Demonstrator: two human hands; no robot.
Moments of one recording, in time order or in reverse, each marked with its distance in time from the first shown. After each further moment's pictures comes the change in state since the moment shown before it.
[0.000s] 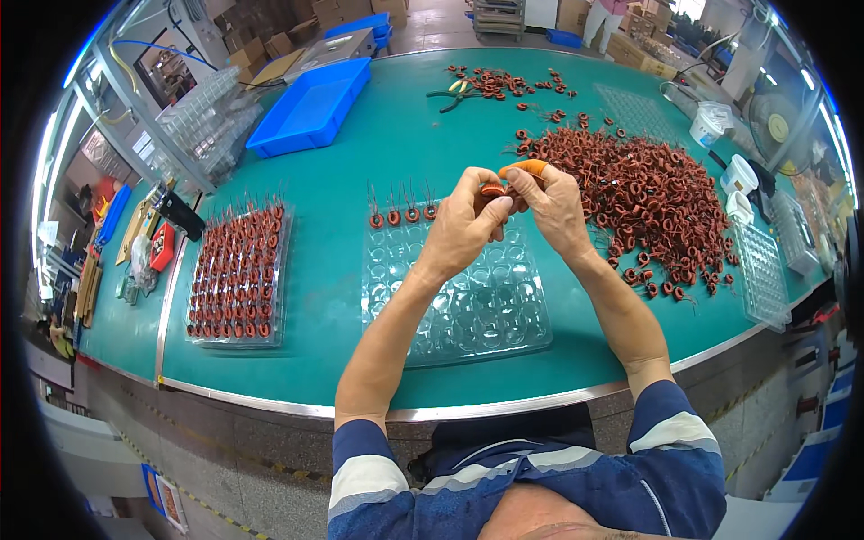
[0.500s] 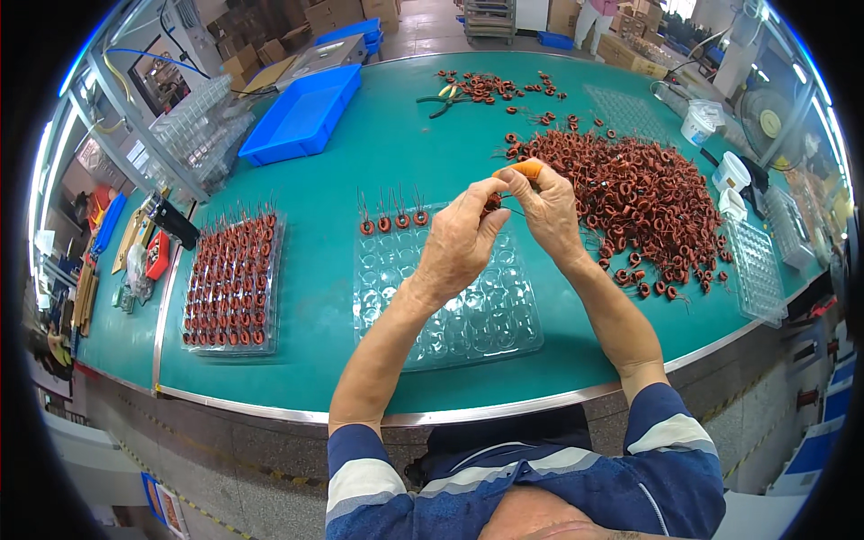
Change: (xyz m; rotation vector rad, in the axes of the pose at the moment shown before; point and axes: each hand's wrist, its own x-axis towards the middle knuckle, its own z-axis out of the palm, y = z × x) left_hand -0.011 0.012 0.018 0.490 0.109 0.406; right_hand -0.002 0.004 -0.003 -0.116 0.155 -0.178
